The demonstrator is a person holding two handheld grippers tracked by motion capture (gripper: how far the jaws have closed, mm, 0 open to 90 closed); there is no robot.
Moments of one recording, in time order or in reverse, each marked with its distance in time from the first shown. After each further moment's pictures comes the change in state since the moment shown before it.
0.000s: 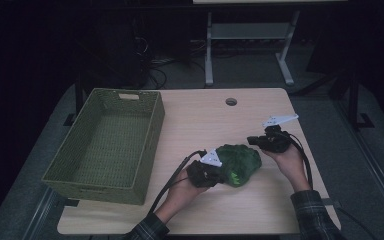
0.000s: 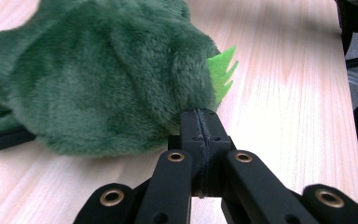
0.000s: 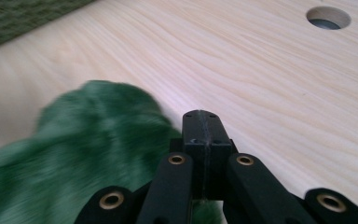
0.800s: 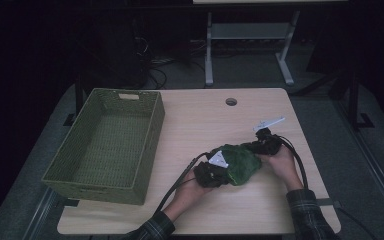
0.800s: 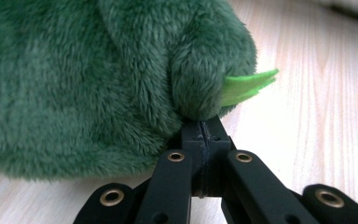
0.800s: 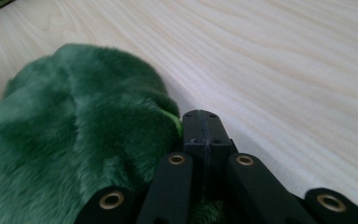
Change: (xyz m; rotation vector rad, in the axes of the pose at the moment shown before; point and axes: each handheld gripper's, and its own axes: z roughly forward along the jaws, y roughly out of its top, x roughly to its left) left arm 0.010 -0.005 0.028 0.037 0.013 -0.014; right arm -0.006 -0.013 0.036 0.099 0.095 0.021
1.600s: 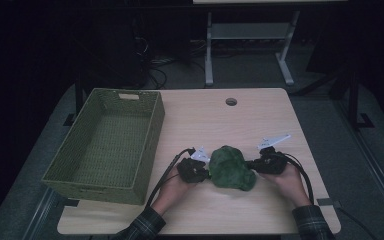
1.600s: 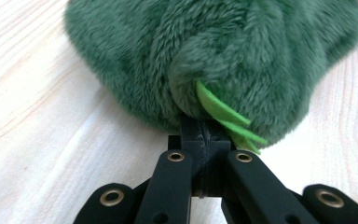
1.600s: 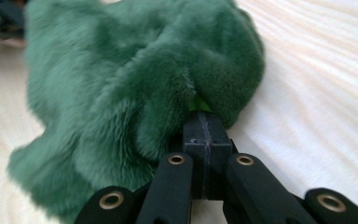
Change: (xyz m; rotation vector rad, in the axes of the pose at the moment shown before) left arm 0.029 -0.027 -0.031 0.015 0.072 -0.036; right arm 0.043 -0.037 -0.022 0.016 0.077 -0.031
